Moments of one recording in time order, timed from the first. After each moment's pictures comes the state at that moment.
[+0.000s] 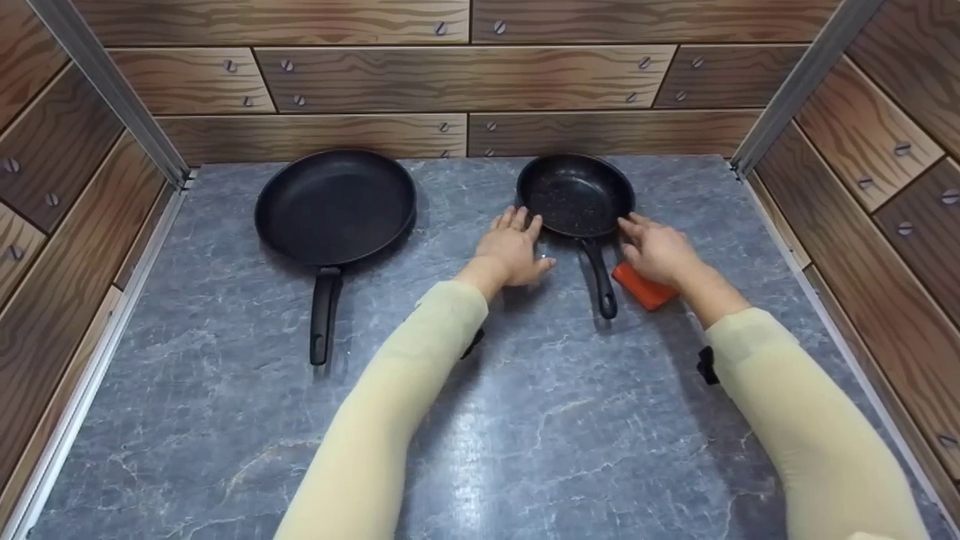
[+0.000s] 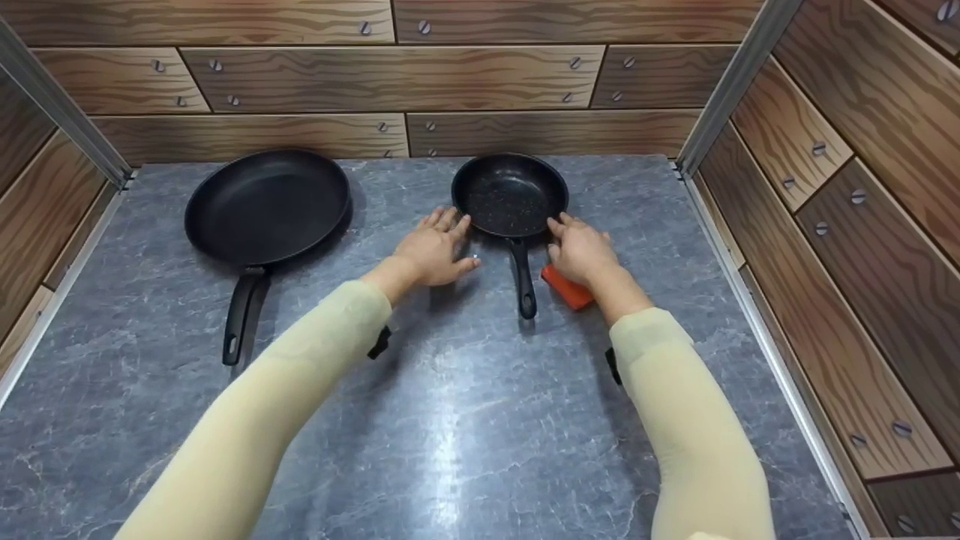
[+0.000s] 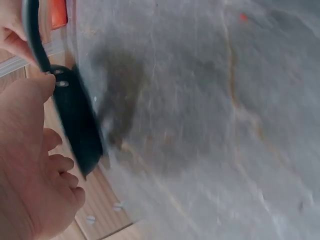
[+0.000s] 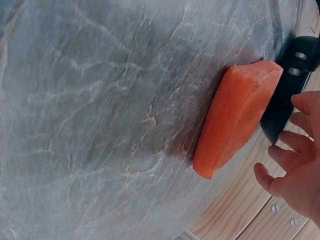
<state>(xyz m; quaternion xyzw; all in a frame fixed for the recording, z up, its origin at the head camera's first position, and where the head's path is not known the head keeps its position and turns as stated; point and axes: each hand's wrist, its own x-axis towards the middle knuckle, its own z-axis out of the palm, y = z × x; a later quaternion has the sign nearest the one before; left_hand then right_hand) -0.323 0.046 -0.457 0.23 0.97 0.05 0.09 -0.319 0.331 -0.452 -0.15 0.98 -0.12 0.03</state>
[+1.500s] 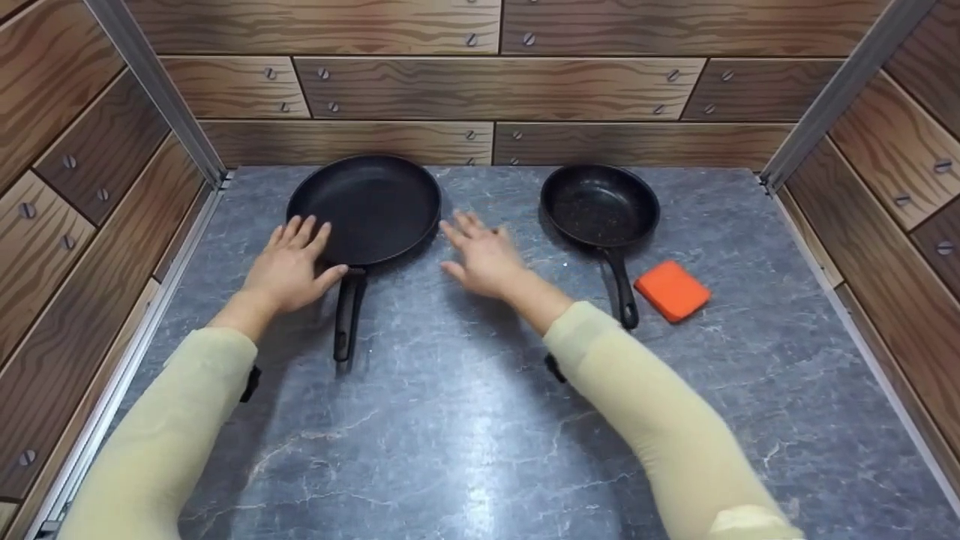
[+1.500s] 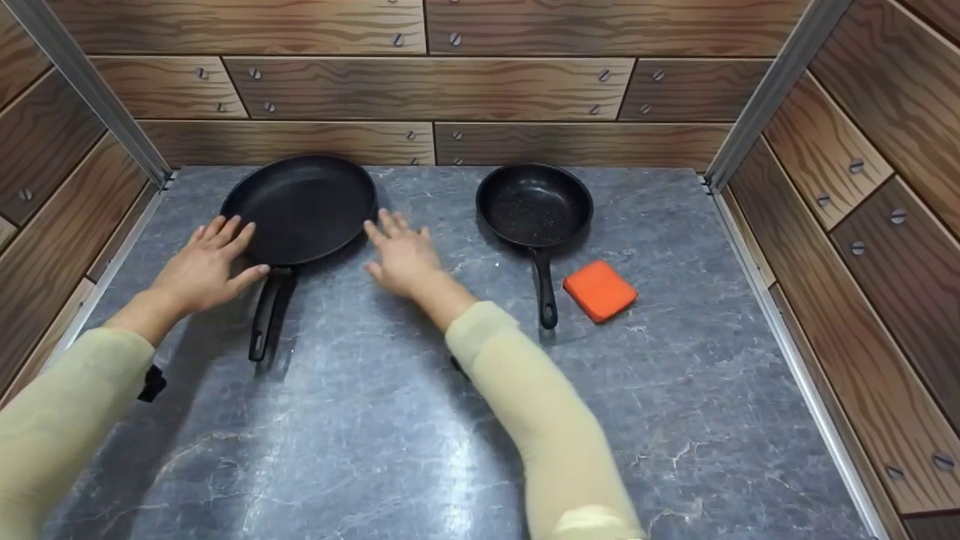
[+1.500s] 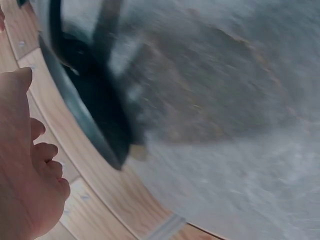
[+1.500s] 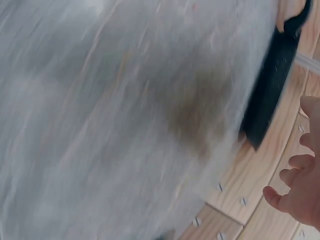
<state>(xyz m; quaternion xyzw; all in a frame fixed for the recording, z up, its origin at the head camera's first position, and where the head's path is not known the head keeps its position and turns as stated) -0.250 -0.290 -0.443 0.12 0.99 0.06 0.03 -0.309 0.048 -0.451 -0.29 0.95 -0.07 0.03</state>
